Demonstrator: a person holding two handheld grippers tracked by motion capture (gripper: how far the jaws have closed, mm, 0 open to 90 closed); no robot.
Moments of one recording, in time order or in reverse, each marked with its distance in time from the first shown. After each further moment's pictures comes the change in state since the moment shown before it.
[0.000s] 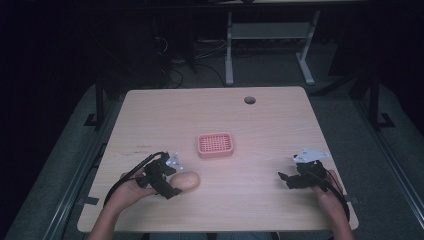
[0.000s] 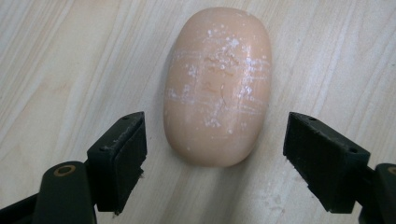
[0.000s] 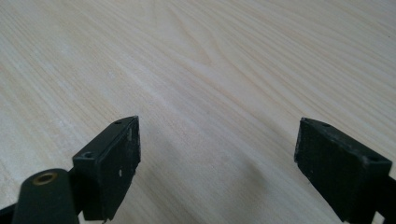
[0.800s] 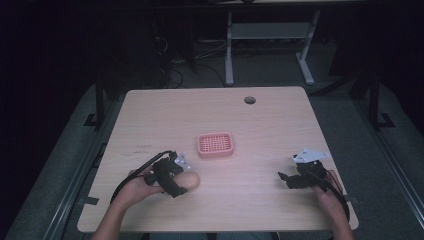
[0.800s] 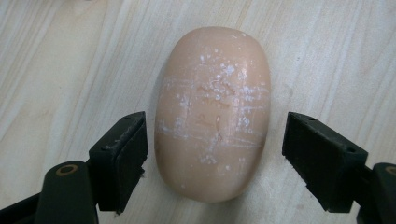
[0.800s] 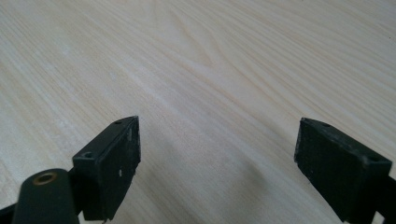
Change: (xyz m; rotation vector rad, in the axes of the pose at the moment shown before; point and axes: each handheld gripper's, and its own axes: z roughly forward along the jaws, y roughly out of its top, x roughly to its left) left arm 0.001 0.016 0.014 0.030 -0.032 0.016; right arm 0.000 0.000 0.000 -0.003 0.002 -0.002
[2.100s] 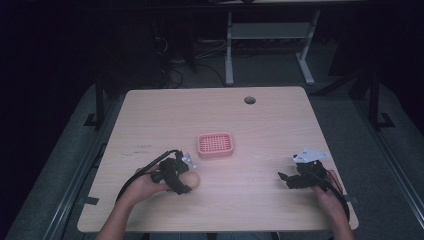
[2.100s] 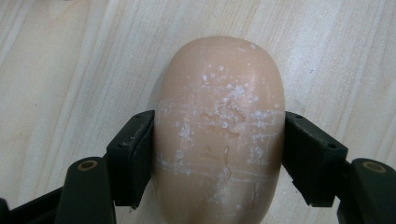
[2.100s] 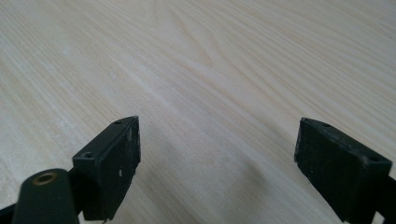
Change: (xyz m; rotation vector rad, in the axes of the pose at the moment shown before) left arm 0.006 0.010 0.017 0.035 -0.037 -0.001; right arm 0.000 0.000 0.000 0.001 0.002 -0.001
